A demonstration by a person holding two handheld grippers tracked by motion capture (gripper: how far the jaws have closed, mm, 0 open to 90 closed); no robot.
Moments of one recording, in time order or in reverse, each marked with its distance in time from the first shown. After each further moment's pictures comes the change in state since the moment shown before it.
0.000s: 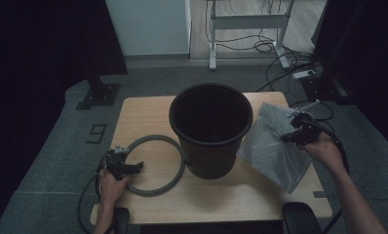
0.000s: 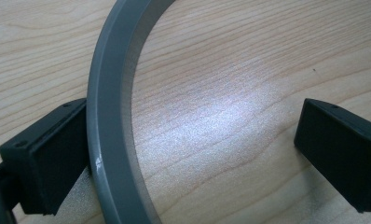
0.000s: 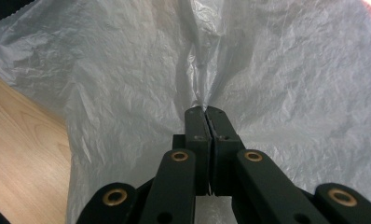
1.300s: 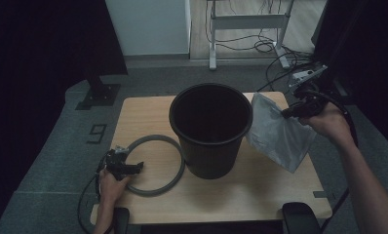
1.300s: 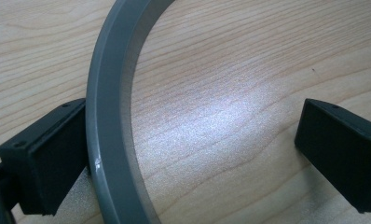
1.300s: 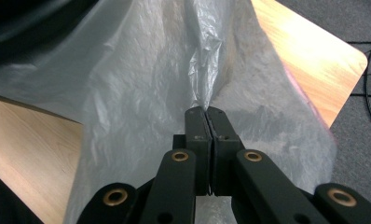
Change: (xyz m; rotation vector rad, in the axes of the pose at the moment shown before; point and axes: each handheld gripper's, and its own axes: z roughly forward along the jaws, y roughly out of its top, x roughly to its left) left arm -0.001 0.000 0.000 0.001 0.000 0.001; right arm 0.009 0.069 -0.070 -0.051 -0.016 -0.034
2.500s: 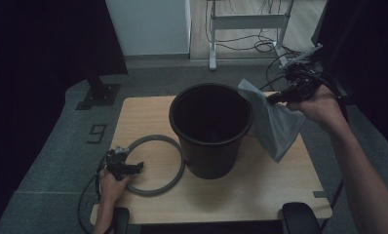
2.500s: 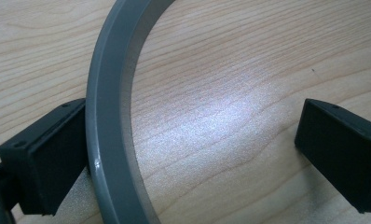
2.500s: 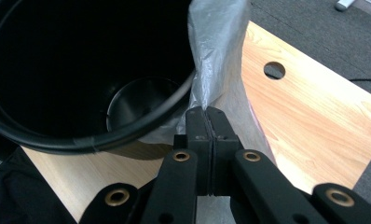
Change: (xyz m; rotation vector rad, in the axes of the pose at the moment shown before) left arm 0.000 0.000 0.000 0.001 0.002 -0.002; right arm 0.033 0.052 -0.031 -0.092 0.102 -0.029
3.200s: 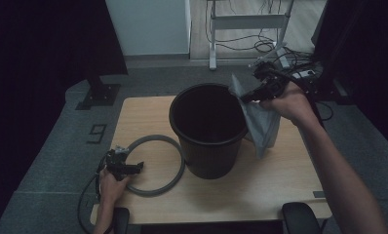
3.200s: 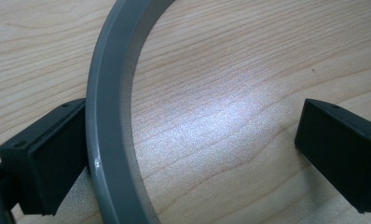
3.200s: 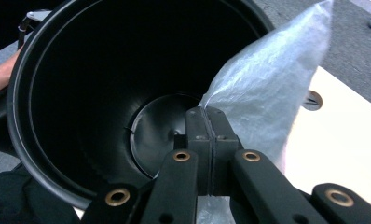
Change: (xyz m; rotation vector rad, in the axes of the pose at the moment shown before) left arm 0.000 0.000 0.000 0.000 0.001 -0.001; right arm 0.039 0.040 0.036 0.011 0.074 -0.081
